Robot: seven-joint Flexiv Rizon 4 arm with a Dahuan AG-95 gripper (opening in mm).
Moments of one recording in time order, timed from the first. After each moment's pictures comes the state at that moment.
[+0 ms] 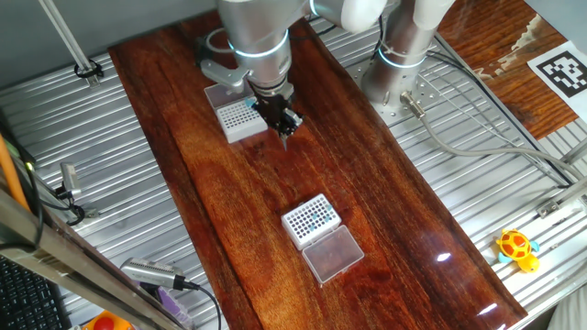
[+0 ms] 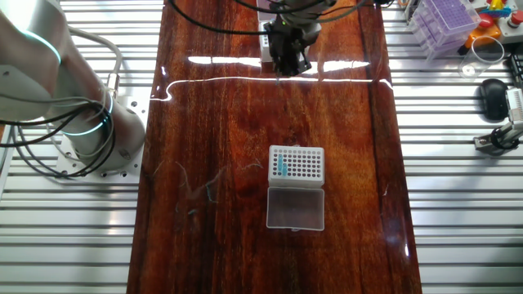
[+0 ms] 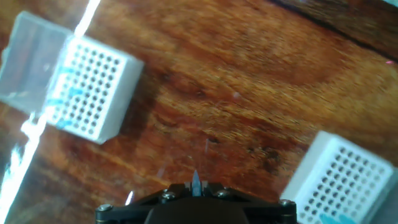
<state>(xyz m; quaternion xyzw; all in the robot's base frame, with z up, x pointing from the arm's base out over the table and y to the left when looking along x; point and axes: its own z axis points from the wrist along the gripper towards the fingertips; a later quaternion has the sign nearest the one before) 0.399 0.072 0.159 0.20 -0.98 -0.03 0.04</state>
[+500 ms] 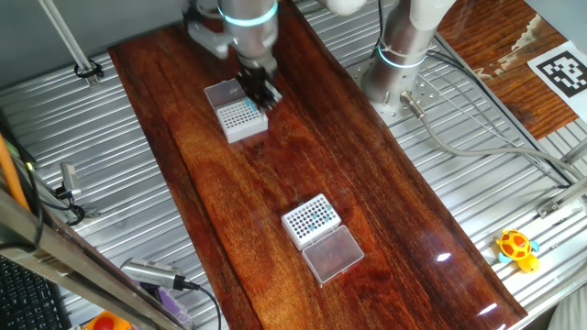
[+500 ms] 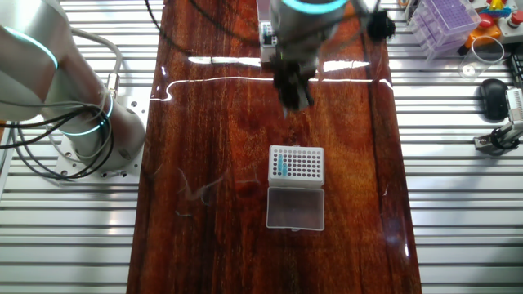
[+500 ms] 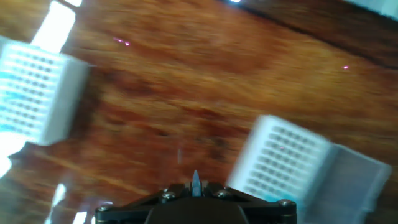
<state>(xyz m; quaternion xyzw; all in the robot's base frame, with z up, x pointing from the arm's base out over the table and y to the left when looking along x) 0.413 -0.028 0.162 0.20 -0.98 0.00 0.01</state>
